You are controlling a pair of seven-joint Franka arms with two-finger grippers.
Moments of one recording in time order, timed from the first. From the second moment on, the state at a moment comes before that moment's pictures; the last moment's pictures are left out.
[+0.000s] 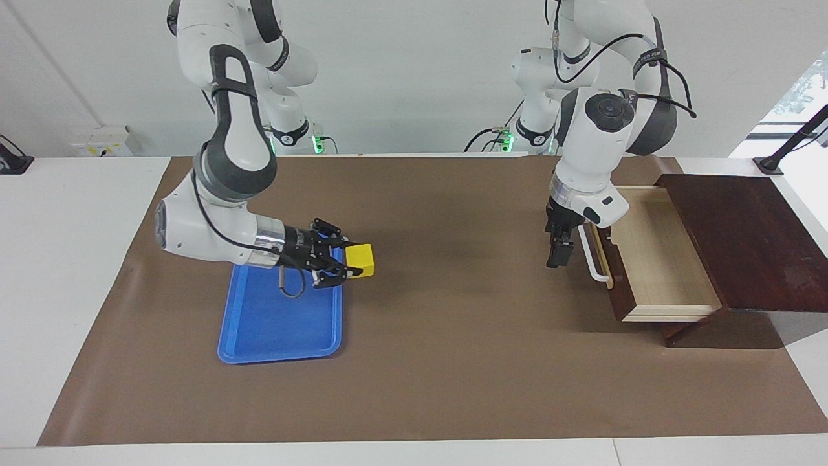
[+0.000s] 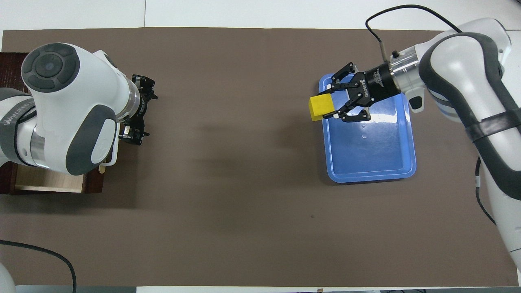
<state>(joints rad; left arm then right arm) -0.21 0.14 -0.12 -1.81 0.06 2.02 -1.66 0.06 0.46 0.13 -1.52 0.85 1.82 1.35</state>
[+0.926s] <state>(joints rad) -0.29 0.13 -0.14 -1.88 -0.26 2.20 -1.81 0.35 0.45 0.13 -1.51 0.85 2.19 1.53</state>
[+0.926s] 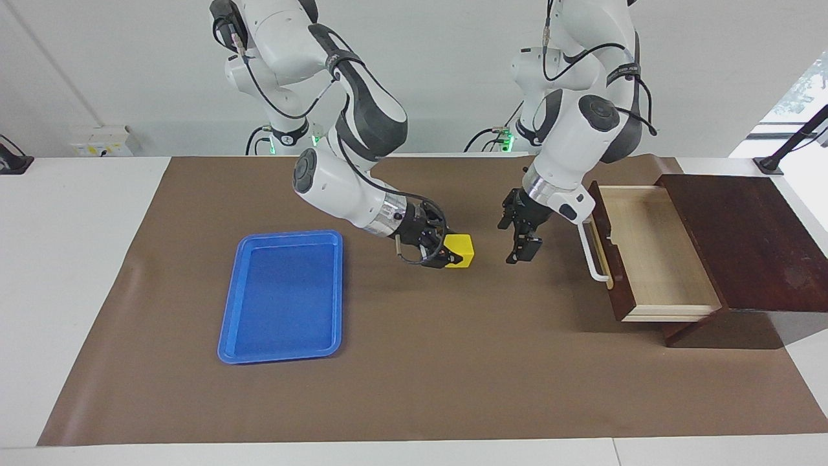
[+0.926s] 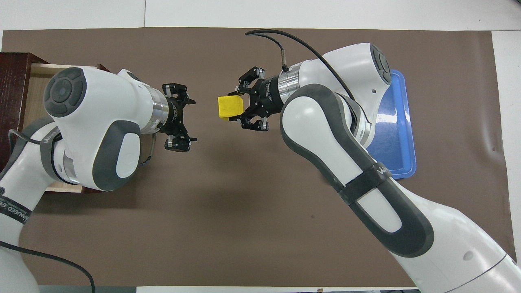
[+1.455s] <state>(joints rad) -0.36 0.16 -0.14 -1.88 -0.35 2.37 -1.87 0.35 0.45 0.13 -1.51 0.86 2.19 1.52</state>
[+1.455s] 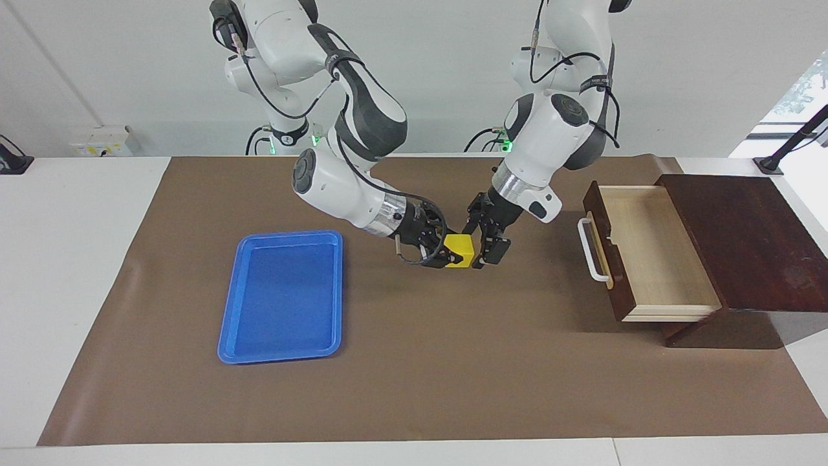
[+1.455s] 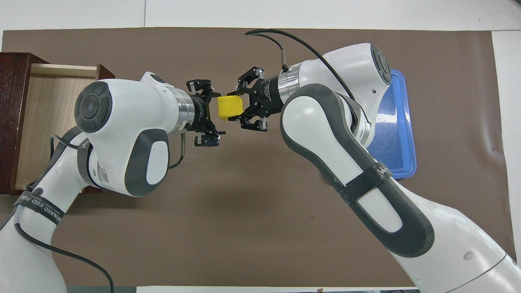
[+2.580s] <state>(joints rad) -0.40 0.17 -0.13 -1.88 -0.35 2.44 -1.91 0.35 0.45 0.13 -1.52 0.89 2.18 1.51</state>
